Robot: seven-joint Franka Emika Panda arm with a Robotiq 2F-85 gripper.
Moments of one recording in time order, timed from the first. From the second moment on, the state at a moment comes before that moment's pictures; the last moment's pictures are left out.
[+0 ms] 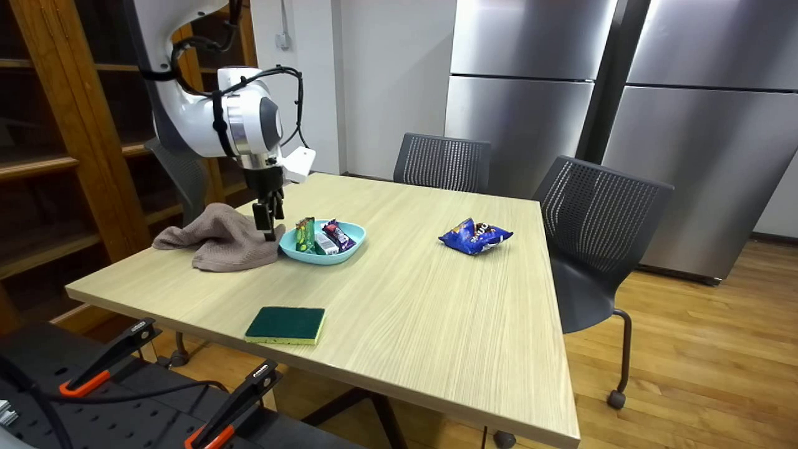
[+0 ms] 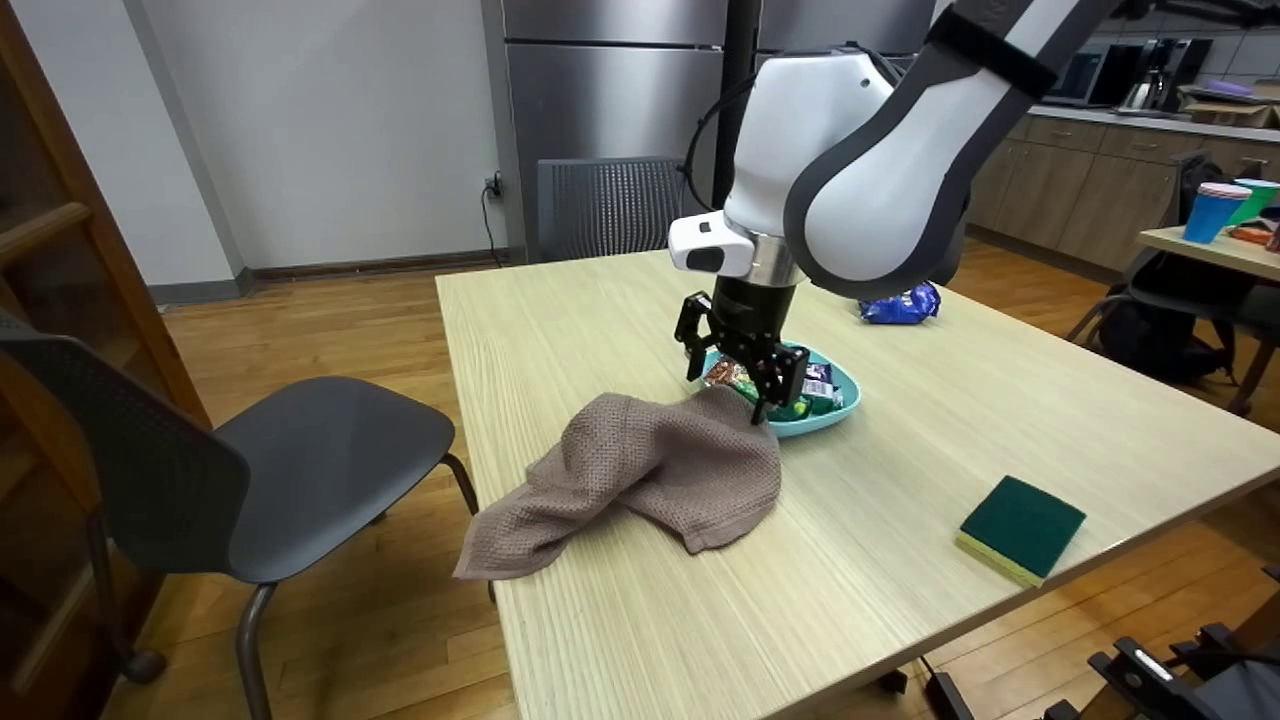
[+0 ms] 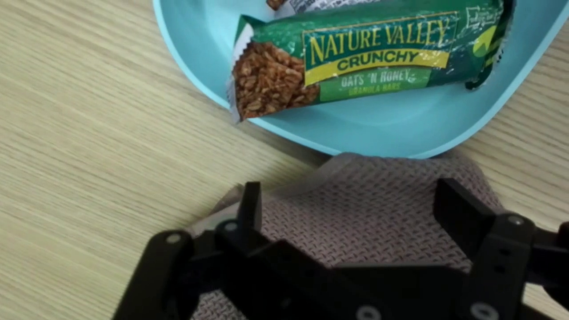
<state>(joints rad) -0.02 0.63 0.24 -2.13 -0.50 2.86 -1.43</state>
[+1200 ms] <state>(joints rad) -0.02 0.63 0.24 -2.13 -0.49 2.85 -1.44</state>
